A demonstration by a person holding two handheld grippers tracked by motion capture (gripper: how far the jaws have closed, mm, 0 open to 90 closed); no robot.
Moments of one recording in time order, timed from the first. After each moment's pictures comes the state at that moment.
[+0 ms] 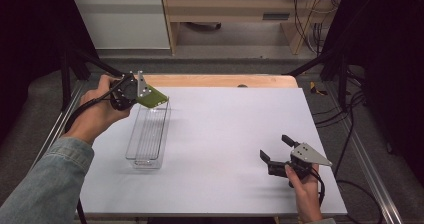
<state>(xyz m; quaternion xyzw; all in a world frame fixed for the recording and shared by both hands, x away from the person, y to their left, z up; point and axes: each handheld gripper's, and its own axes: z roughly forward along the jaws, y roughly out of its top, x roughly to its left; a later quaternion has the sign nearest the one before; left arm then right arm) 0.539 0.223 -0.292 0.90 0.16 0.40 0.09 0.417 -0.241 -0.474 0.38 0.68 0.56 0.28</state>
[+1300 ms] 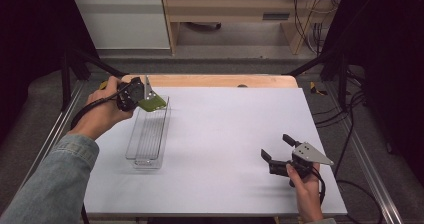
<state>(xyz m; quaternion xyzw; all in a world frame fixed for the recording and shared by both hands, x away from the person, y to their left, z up) 0.555 0.219 -0.312 0.91 0.14 0.38 0.05 0.419 -0.245 -0.475 0.39 0.67 0.56 0.28</state>
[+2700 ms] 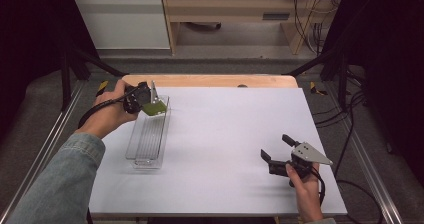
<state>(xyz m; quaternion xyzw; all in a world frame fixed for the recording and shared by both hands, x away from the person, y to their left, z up) 0.567 0.212 -0.335 0.92 0.11 0.36 0.03 0.420 -0.244 -0.476 0.39 0.68 0.56 0.28</state>
